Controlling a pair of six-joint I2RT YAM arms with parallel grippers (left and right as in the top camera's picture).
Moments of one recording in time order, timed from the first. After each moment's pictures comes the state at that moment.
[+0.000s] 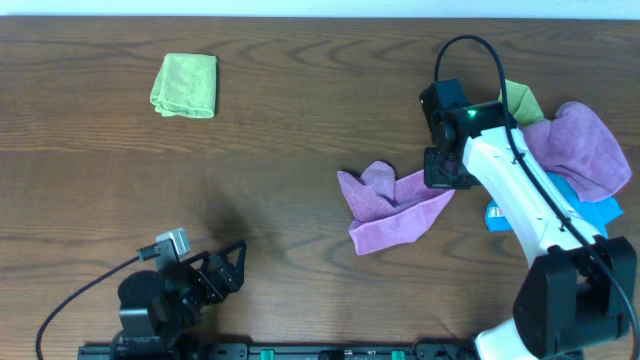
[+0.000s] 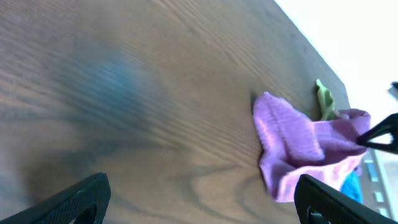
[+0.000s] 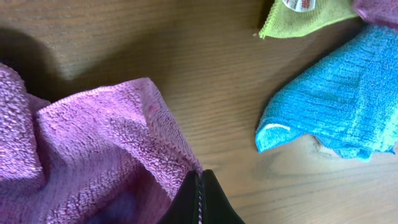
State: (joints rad) left arm 0.02 0.11 0.29 -0.77 0.44 -0.62; right arm 0.25 1.71 1.33 -1.14 0.29 0.35
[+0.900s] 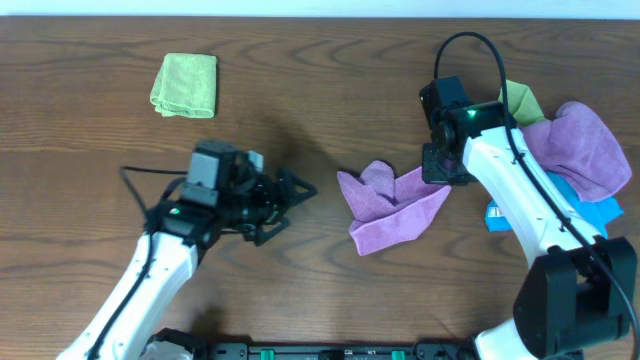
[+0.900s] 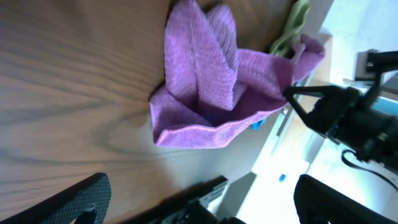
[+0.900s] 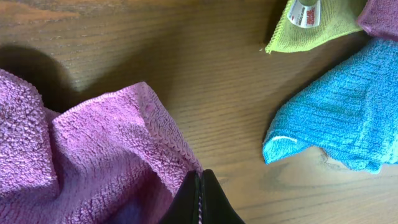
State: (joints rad) left arm -0.31 1.24 0.76 -0.46 0.73 -1.05; right arm 0.25 1.71 1.33 -1.10 0.28 0.35
